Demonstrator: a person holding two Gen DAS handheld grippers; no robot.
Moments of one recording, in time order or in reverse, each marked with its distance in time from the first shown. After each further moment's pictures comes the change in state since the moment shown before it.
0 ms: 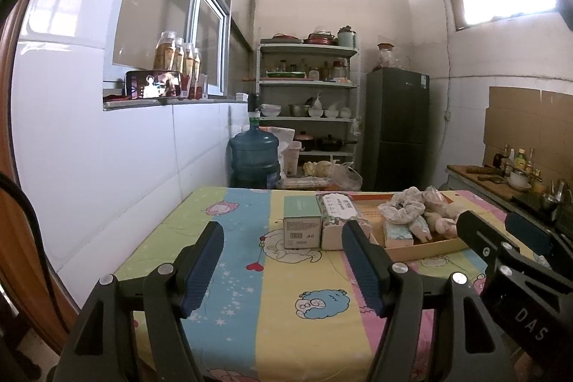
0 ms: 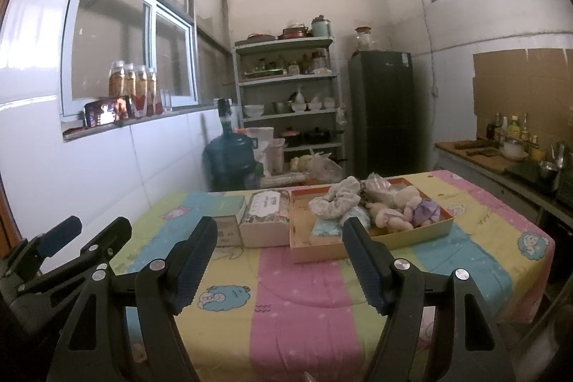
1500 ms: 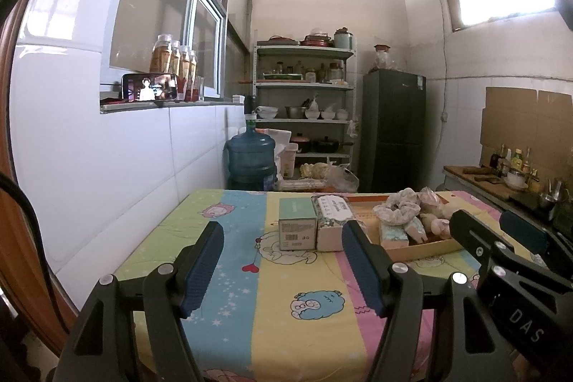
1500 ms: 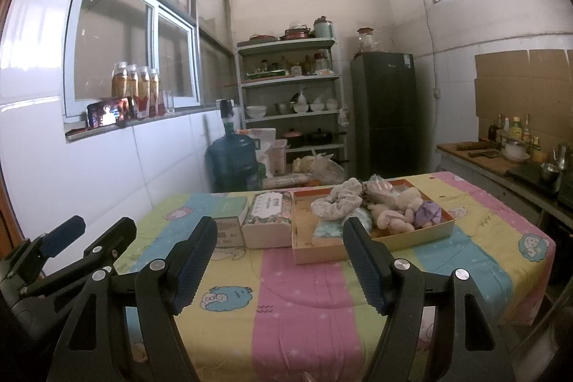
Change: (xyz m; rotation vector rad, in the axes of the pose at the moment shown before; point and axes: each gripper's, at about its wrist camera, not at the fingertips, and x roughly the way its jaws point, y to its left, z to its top) left arm -0.002 -0.006 0.000 0.004 -0.002 -0.005; right arm -0.001 0.002 0.000 -0.002 -0.003 0.001
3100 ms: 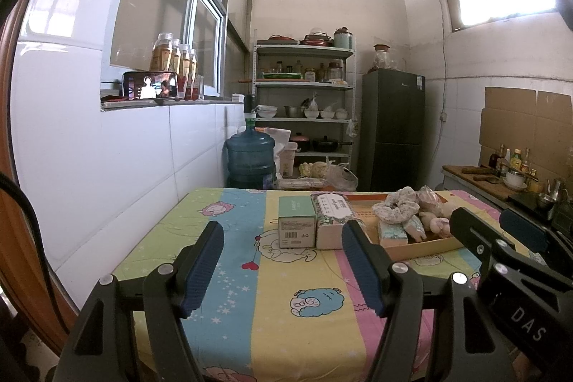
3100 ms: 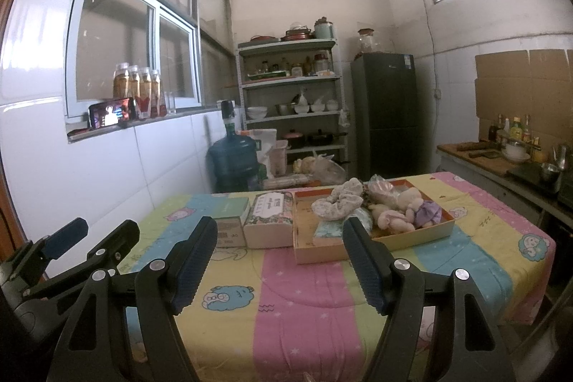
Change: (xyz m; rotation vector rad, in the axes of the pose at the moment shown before) left arm -0.002 -0.002 -0.001 -0.001 -0.003 0.000; right arm -0.001 0.001 -0.001 -0.001 -0.003 0.000
